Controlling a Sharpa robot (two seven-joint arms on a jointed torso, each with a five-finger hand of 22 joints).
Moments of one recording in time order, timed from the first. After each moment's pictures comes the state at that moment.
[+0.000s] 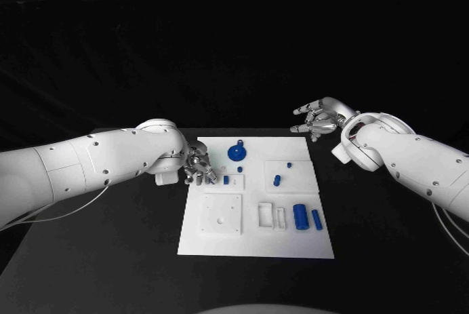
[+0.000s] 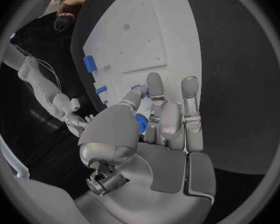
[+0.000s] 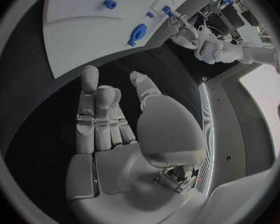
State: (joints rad) left arm 1.40 -0.61 -0.23 1.25 -0.94 0.23 -0.45; left_hand 1.07 0.11 0.19 -0.16 0.51 1.13 0.03 0.19 1.00 1.47 -0.06 0.57 0.32 1.44 -0.12 1.33 0.92 0.05 1.28 -0.12 0.54 1.31; right arm 1.10 -0.66 0.29 1.10 -1.19 -0.18 0.00; right_hand 1.29 -0.09 0.04 -0.08 0.53 0.78 0.14 0.05 0.05 1.00 0.03 1.00 0.80 1.33 -0.04 0.90 0.89 0.11 1.47 -0.06 0.15 1.17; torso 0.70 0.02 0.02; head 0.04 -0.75
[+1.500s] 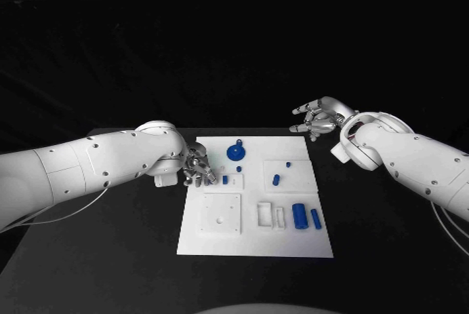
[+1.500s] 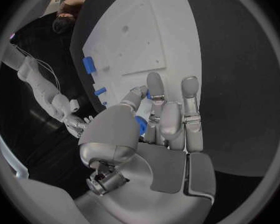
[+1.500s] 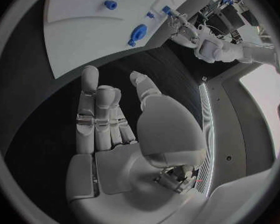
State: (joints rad) left arm 1.39 -0.61 -0.23 1.24 -0.94 0.23 -0.45; left_hand 1.07 0.11 0.19 -0.17 0.51 1.13 0.03 0.19 1.01 1.47 -0.06 0.57 0.32 1.44 -0.12 1.33 0.92 0.05 1.28 -0.12 0.54 1.31; right arm 1.10 -0.66 0.29 1.10 -1.19 -0.18 0.00; right_hand 1.29 -0.09 0.04 -0.08 0.53 0.78 0.14 0.05 0.05 1.00 0.03 1.00 0.80 1.33 -0.04 0.90 0.89 0.11 1.47 -0.06 0.15 1.17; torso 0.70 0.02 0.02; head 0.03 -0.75
